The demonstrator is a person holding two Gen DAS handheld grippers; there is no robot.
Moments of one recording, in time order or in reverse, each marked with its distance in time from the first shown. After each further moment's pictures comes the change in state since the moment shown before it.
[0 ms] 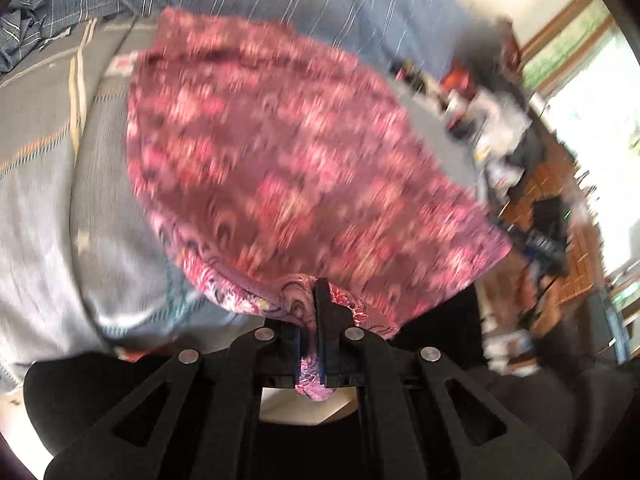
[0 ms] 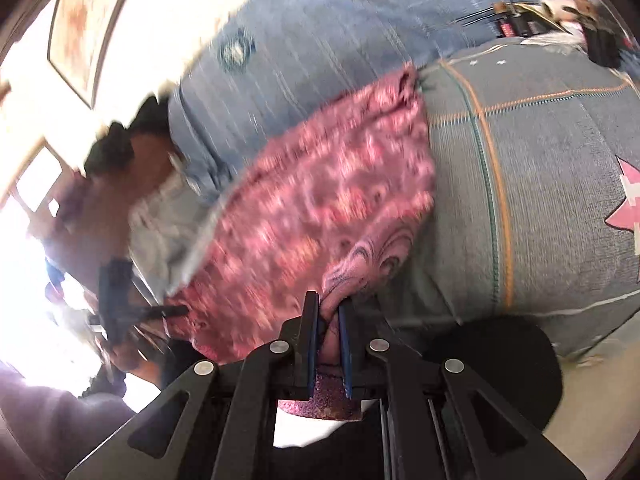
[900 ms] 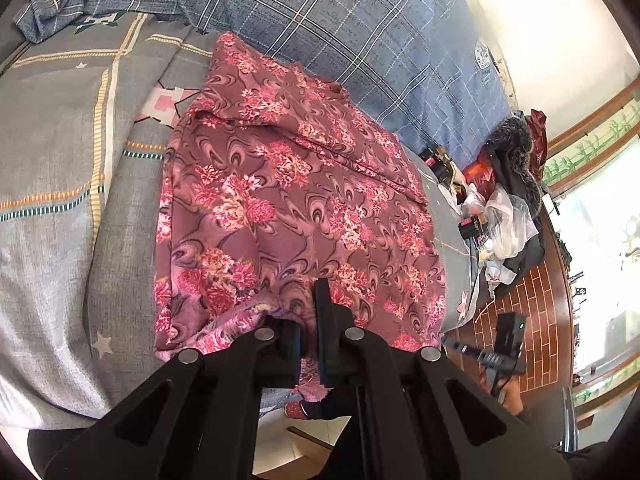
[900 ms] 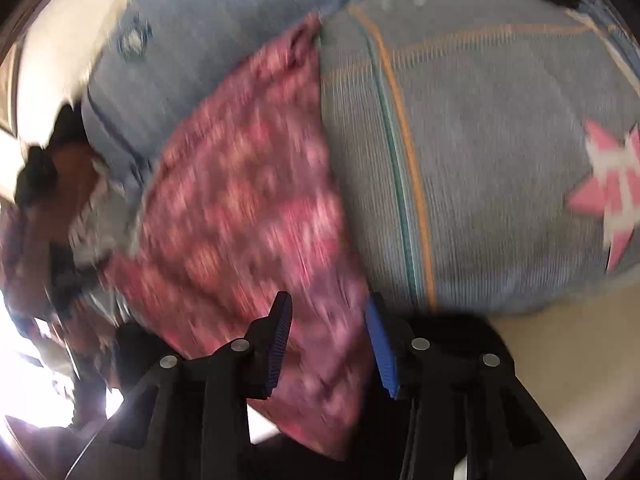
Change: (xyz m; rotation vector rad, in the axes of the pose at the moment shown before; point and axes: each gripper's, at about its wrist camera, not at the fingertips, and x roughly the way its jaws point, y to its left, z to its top) left arm 0.006 0.056 0.073 -0.243 -0.112 -0.028; right arm 0.039 -0.045 0.014 0.121 0.286 -0.267
